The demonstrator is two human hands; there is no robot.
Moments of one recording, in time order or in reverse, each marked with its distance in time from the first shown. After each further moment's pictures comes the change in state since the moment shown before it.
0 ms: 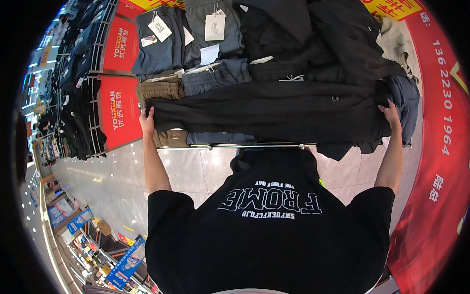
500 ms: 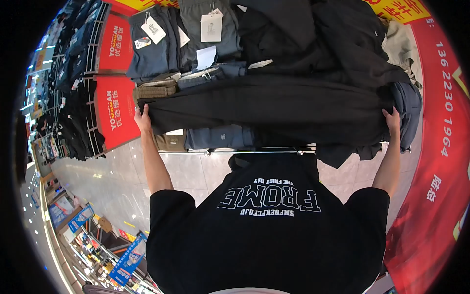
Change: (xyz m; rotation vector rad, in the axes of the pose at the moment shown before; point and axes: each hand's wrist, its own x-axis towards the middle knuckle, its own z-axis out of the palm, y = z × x) left_hand 0.030 0.002 0.023 -0.014 0.149 -0.031; right_hand 0.004 -0.002 0.001 -0.173 0.247 0.023
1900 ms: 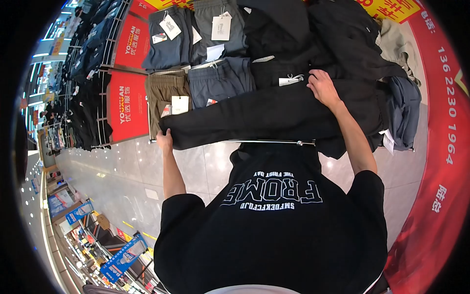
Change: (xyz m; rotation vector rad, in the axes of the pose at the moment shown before) left_hand -0.144 -0.052 -0.040 0.765 0.174 -0.106; right_hand -0.123 -0.237 0.150 -0.120 -0.041 -1.284
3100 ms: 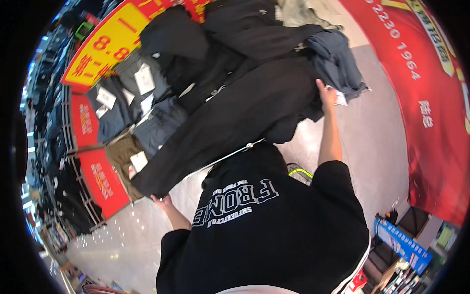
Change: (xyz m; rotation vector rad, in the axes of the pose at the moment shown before) left_hand -0.074 -0.045 0.072 -1.825 -0.157 -0.817; right_hand -0.283 0.116 -0.064 0.354 0.685 1.647
